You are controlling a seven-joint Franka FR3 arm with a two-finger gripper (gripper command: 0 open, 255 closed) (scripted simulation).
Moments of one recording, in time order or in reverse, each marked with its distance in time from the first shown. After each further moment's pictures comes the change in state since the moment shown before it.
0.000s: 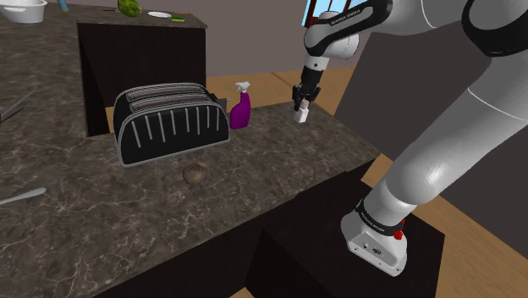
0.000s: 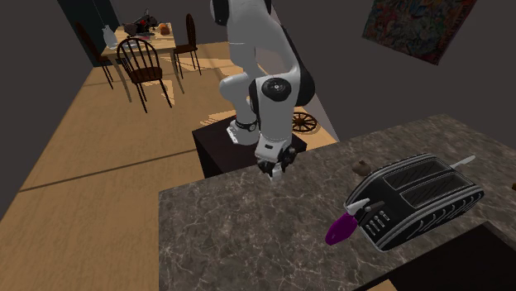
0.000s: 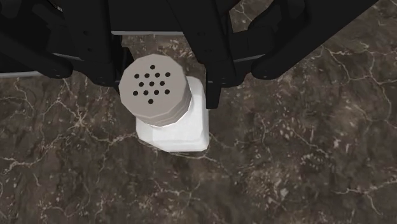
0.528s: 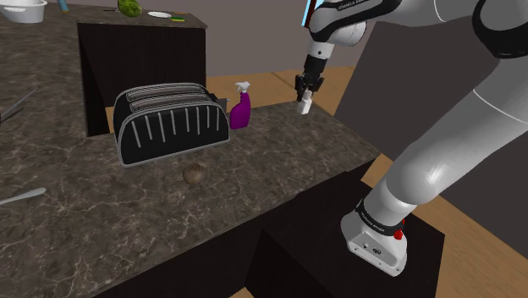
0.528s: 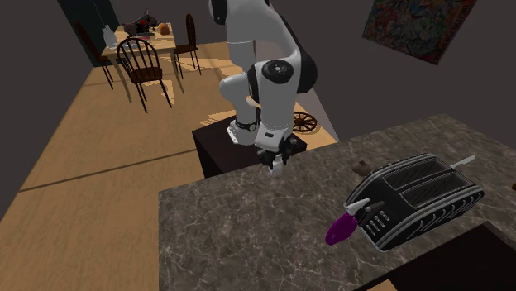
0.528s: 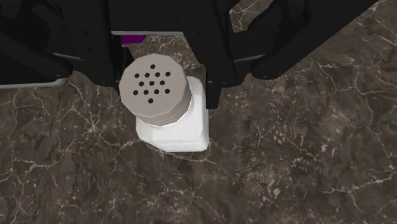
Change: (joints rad) arm -0.002 -0.042 0.003 0.068 -0.016 -0.108 0.018
